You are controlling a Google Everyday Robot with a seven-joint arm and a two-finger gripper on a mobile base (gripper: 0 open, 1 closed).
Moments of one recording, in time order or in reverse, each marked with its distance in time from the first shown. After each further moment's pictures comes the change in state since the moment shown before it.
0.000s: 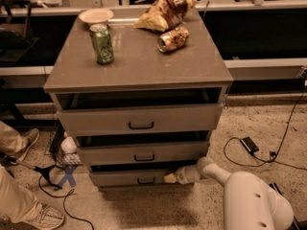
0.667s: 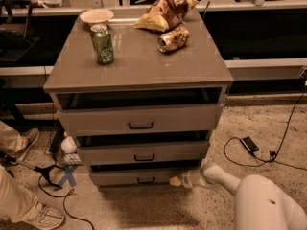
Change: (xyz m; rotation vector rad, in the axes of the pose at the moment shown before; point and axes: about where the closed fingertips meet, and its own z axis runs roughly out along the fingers) arm 0.014 -0.005 -0.020 0.035 -0.029 0.020
